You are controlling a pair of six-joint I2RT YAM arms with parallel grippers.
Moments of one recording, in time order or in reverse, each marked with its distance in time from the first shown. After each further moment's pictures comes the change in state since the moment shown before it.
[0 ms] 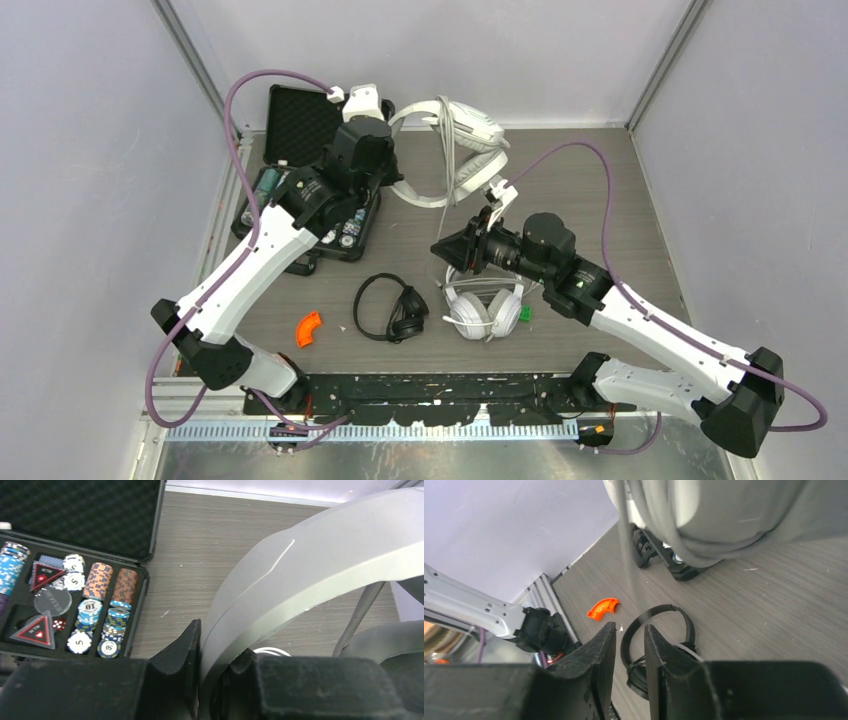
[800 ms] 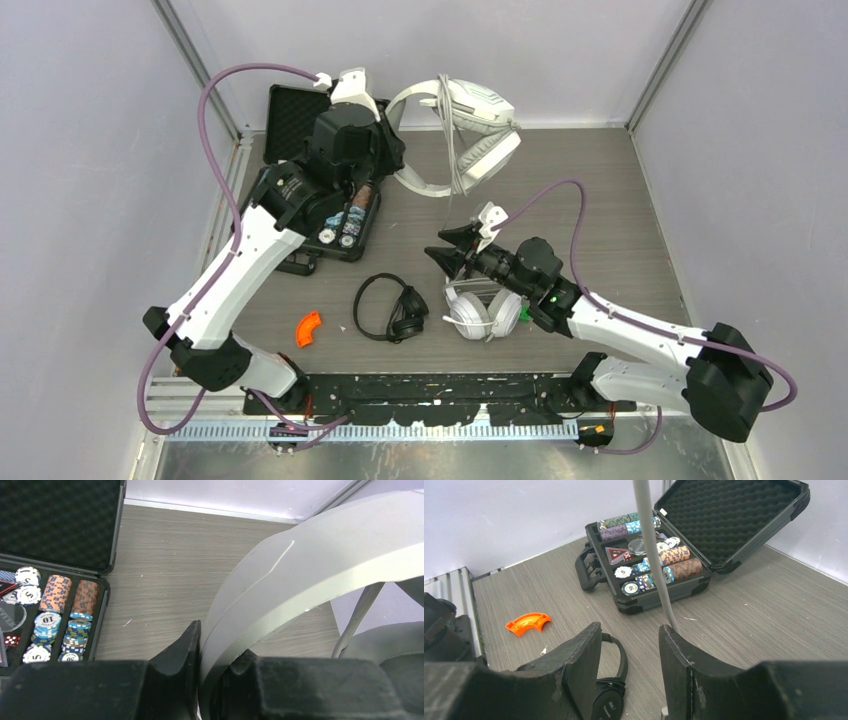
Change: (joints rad) left arm 0.000 -0.009 0.103 -0.005 0.118 -0.061; right arm 0.027 0.082 -0.298 0.580 0.081 -0.373
